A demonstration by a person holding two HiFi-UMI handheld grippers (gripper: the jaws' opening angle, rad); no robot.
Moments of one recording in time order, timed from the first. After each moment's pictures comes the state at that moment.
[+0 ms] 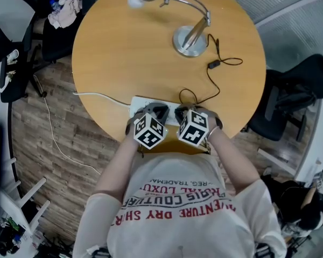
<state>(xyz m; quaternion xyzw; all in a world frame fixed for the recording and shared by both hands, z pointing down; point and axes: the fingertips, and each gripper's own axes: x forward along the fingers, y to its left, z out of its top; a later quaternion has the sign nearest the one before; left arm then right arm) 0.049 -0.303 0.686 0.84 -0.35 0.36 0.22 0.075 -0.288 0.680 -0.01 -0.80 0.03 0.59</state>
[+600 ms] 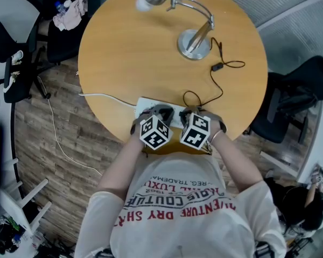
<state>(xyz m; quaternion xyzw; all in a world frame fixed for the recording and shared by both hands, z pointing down) 0.053 -0.300 0.687 0.85 -0.33 0.36 0.19 0.083 -0.284 0.676 0.00 -0.78 0.01 0.63</state>
